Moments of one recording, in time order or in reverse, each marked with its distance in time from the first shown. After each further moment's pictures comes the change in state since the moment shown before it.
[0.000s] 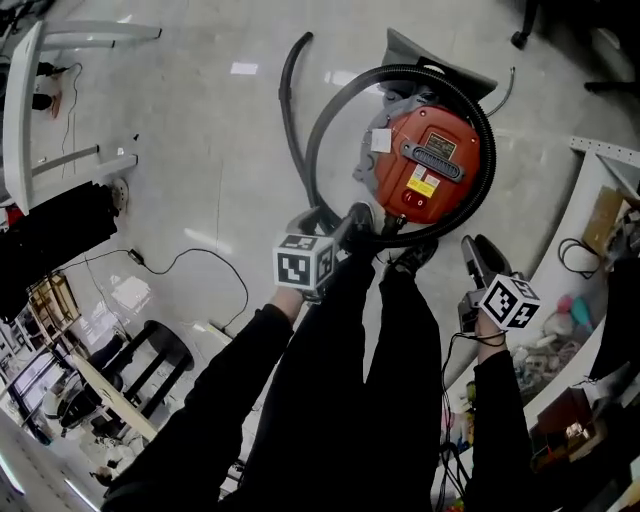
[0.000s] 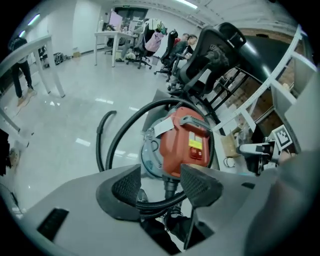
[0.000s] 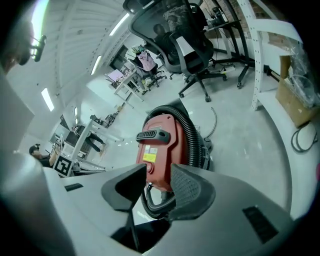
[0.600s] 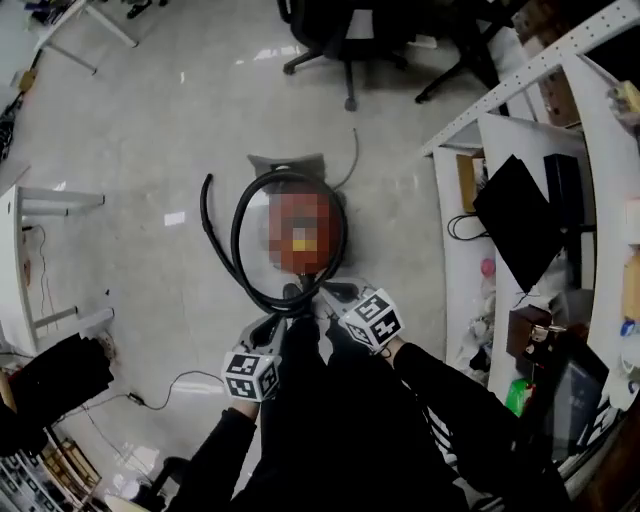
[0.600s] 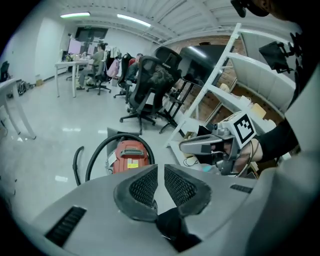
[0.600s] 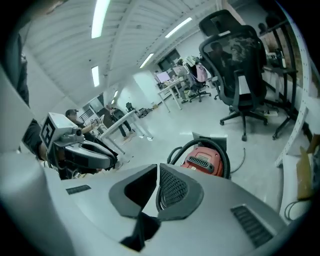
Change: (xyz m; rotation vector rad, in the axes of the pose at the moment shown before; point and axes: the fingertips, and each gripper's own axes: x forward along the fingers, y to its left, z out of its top) left arm -0.237 -0.199 0.009 0.303 -0.149 -0.232; right arm -0.147 0.202 0.018 -0.472 -0.028 0.246
